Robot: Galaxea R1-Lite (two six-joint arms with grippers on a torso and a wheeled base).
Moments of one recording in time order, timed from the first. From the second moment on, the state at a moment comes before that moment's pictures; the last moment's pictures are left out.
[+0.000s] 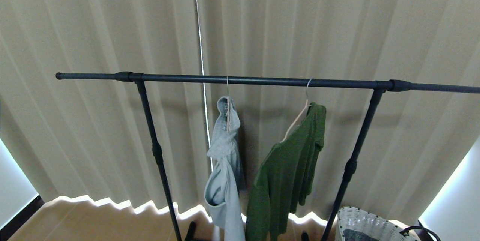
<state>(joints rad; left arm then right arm) -0.04 0.06 0.00 -0.05 -0.17 0.11 0.10 0.10 -0.09 0.16 -0.21 0.00</state>
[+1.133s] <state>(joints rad) 0.00 0.00 0.00 -0.08 -0.01 0.02 0.00 0.00 0.00 -0.01 0.03 0.02</state>
